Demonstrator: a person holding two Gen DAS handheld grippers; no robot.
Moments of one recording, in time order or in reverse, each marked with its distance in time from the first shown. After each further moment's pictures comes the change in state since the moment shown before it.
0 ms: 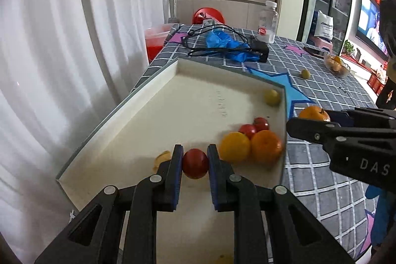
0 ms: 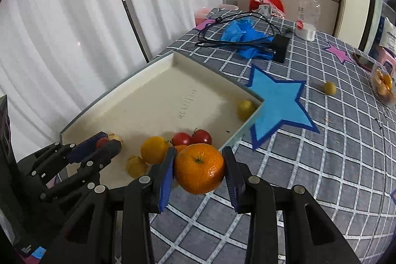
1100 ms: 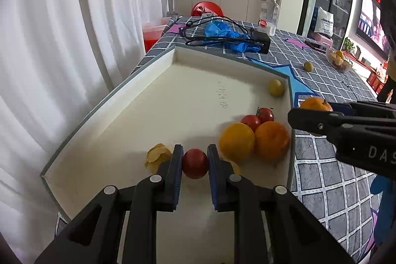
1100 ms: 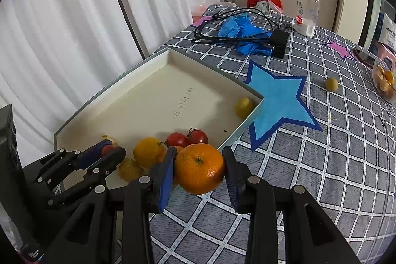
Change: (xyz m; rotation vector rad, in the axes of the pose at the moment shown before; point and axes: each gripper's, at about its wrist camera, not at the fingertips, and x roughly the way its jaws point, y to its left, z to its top) left arm 0.017 -0.002 -0.007 -0.002 0.034 -0.017; right arm 0.010 -0.006 0.000 0.022 0.005 -0.003
